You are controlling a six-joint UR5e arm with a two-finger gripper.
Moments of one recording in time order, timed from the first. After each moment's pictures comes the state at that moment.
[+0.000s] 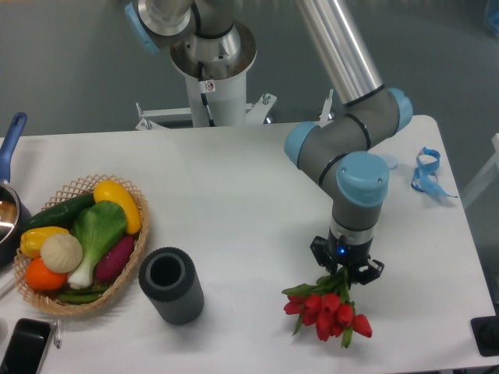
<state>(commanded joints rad) 2.62 -2.06 -1.56 -0.76 1.47 1.11</state>
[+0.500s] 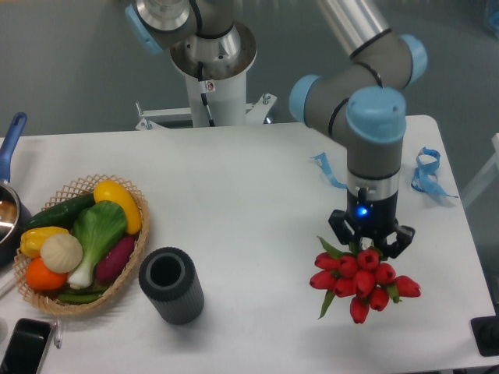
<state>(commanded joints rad) 2.67 -1.95 -1.53 -0.77 1.35 1.04</state>
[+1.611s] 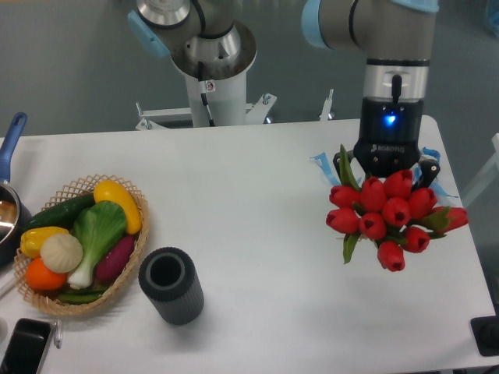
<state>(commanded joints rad) 2.76 -1.78 -1.53 -0.77 1.00 0.79</state>
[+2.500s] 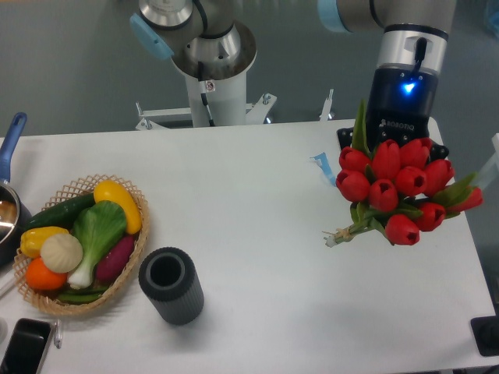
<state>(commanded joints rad) 2.79 -1.79 -1.51 -0.77 0.79 0.73</state>
